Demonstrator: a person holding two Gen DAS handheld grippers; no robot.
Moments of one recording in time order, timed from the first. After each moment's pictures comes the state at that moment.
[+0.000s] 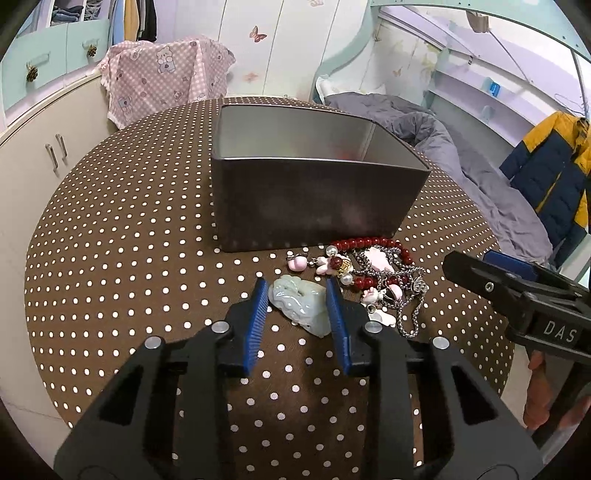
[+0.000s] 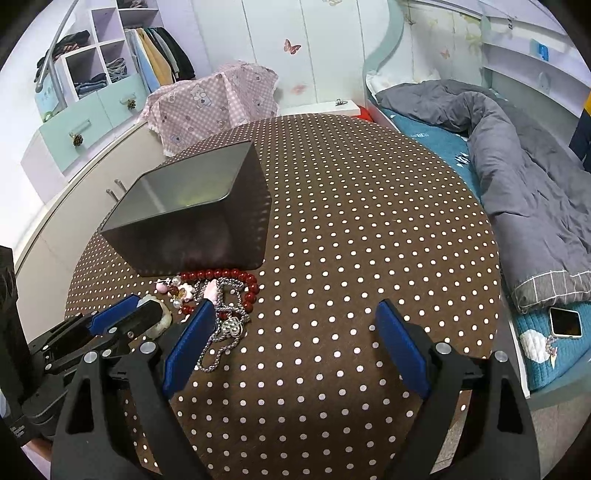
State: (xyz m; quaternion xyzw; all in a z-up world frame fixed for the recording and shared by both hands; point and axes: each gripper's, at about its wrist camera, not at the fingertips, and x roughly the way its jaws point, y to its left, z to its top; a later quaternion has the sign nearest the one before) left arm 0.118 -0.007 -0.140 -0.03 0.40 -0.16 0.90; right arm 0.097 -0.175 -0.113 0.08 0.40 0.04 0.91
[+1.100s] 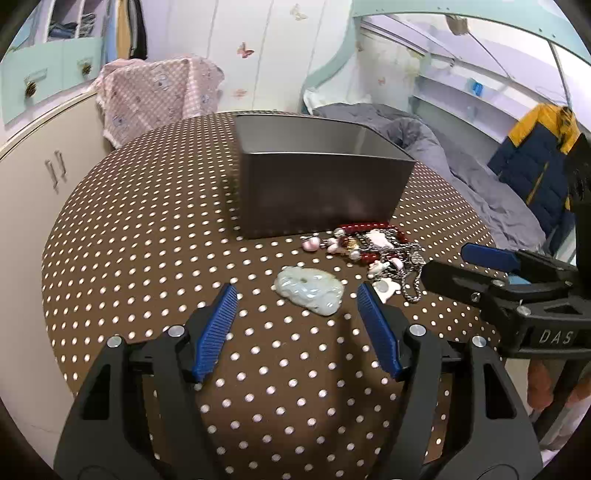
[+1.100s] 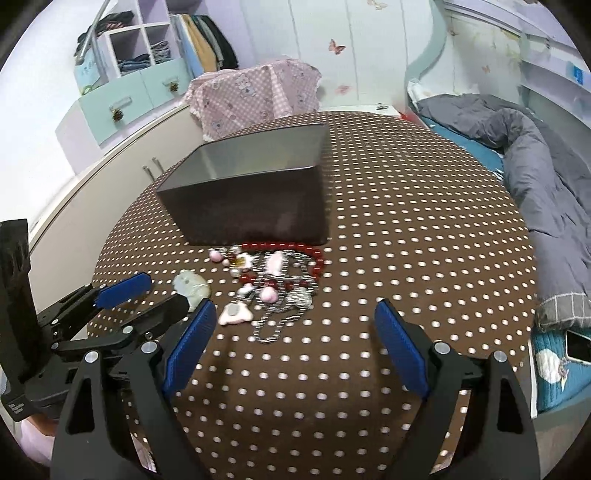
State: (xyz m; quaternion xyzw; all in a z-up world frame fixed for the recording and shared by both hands) left arm 0.093 0.011 -0.141 -0.01 0.36 -0.18 0.91; right arm 0.085 -0.150 -0.116 0.06 0.40 0.10 0.91
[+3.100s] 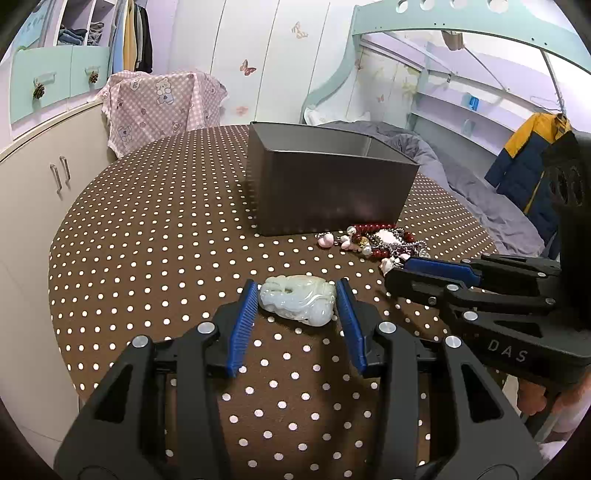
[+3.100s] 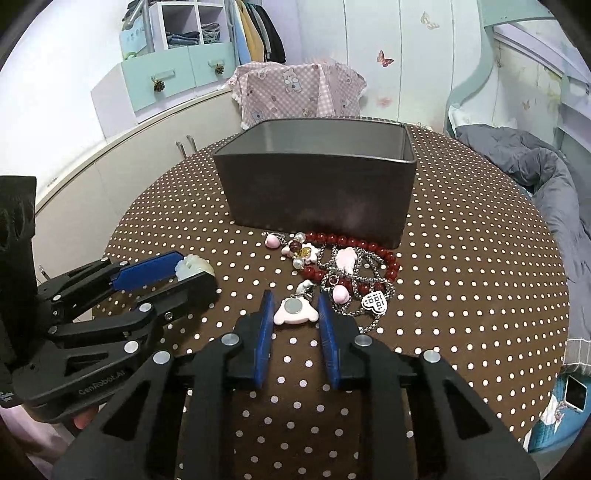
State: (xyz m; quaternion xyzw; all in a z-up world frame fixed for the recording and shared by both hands) left arm 0.078 0.031 -0.152 -0.02 0.32 -0.18 0.93; right arm 0.086 -0.100 -0.128 -0.01 0.38 0.17 0.91
